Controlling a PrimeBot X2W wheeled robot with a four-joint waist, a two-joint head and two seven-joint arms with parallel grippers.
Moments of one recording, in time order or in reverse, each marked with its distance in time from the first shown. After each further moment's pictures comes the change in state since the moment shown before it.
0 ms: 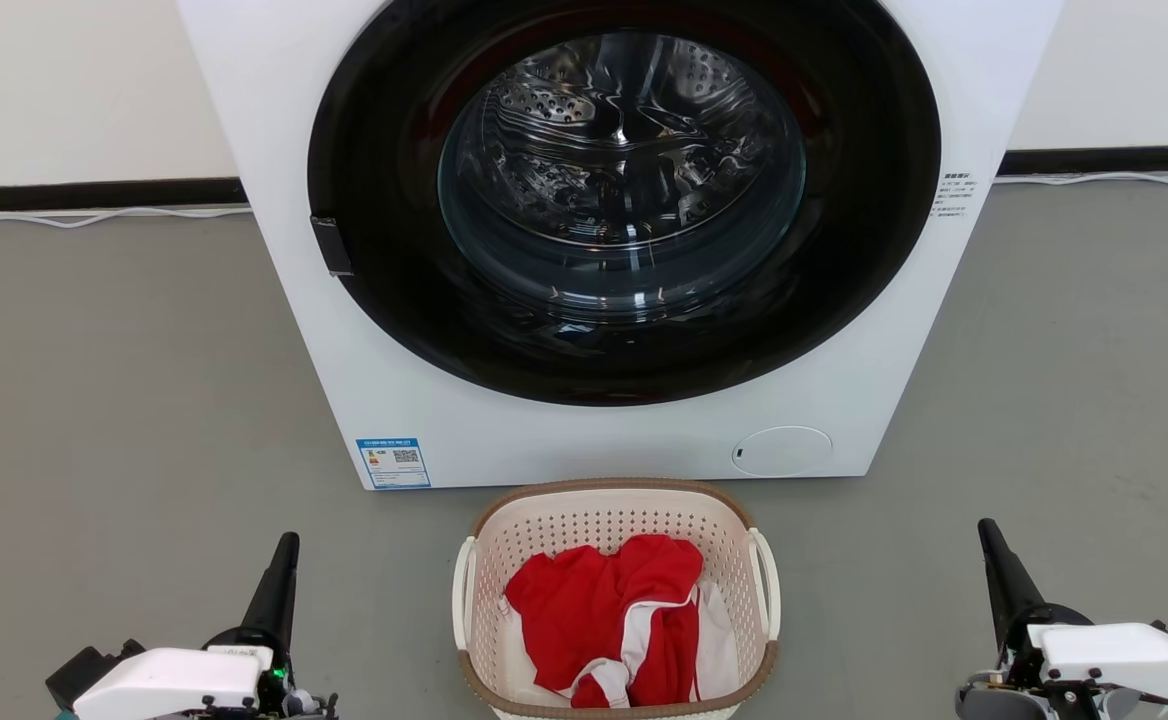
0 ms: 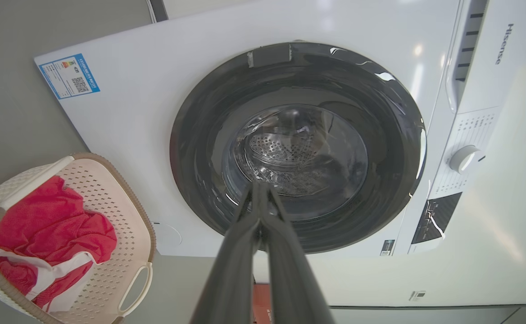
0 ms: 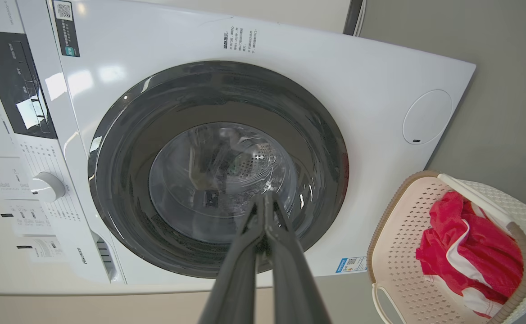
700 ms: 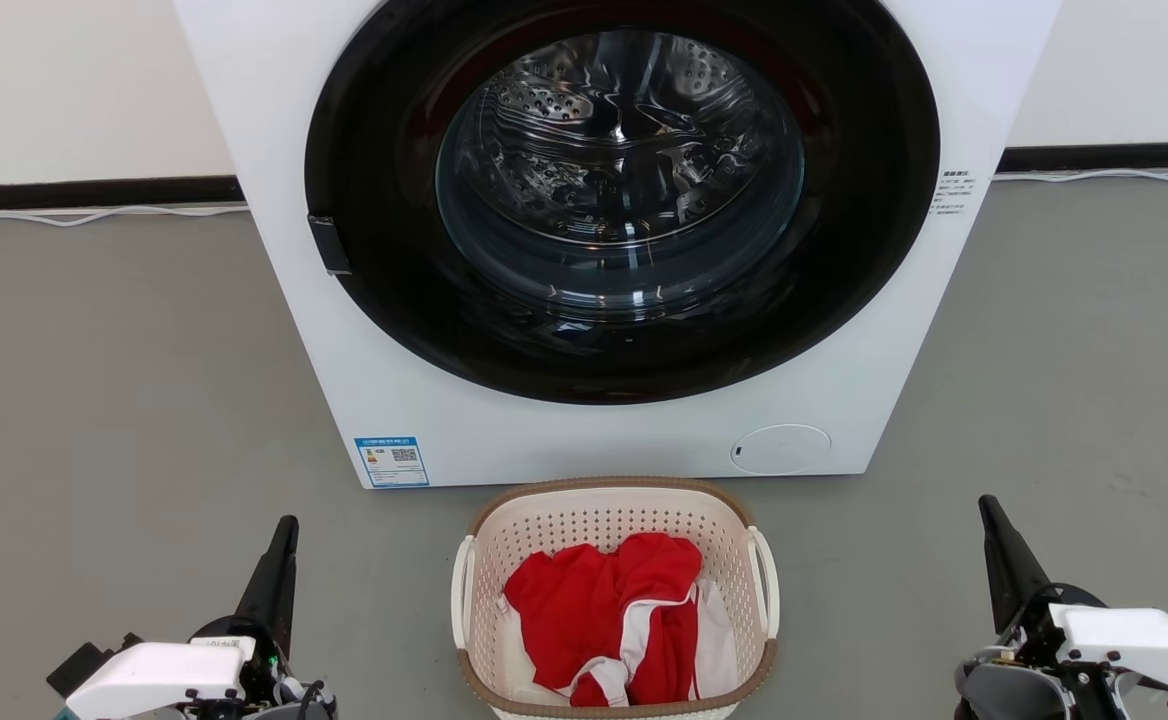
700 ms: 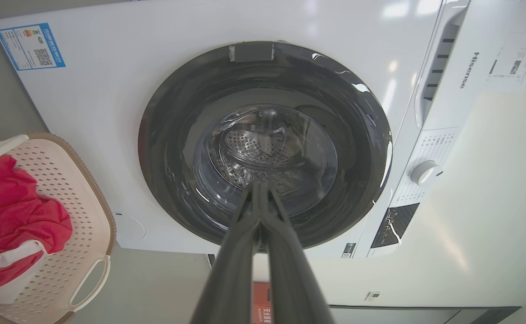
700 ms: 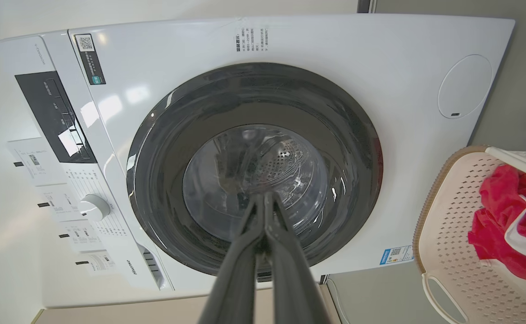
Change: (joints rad) left arm -0.002 0.000 0.002 -0.039 -0.146 -0.001 0.035; right arm -0.016 0.000 -0.005 -0.026 0.174 0.000 0.036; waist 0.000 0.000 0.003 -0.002
